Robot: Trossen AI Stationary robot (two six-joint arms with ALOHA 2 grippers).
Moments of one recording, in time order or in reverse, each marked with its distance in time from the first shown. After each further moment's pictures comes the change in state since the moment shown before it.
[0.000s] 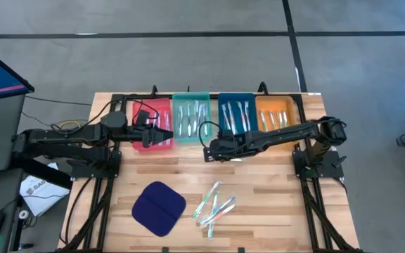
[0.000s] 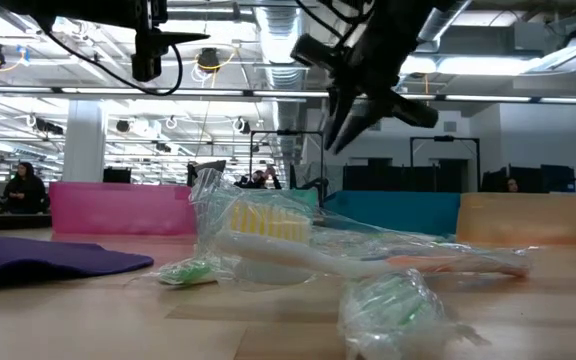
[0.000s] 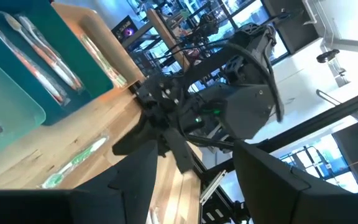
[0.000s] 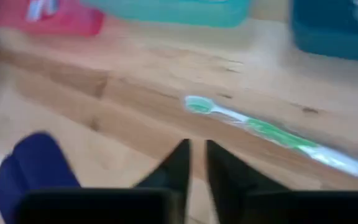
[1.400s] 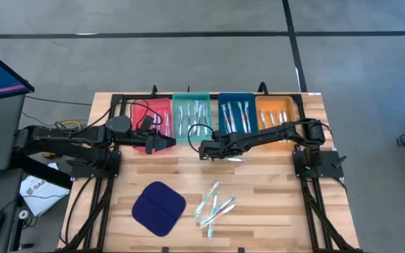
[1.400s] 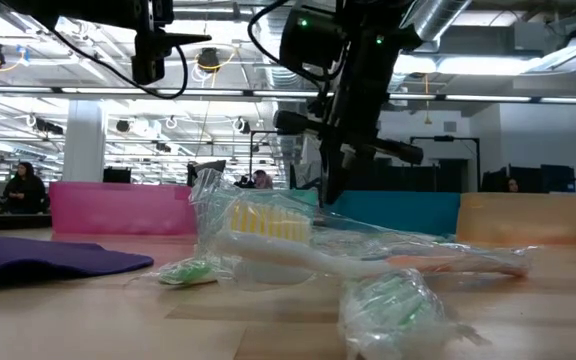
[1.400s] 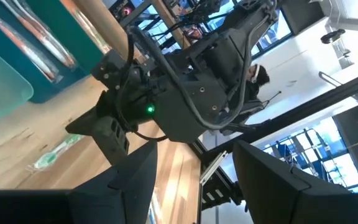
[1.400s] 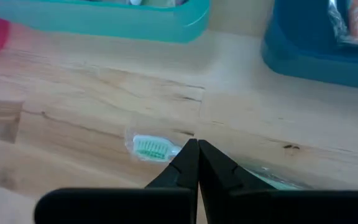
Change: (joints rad) left arm -0.076 0.053 0.001 0.007 -0.002 -0.001; right arm -0.065 0.215 0.090 -0.064 0.051 0.000
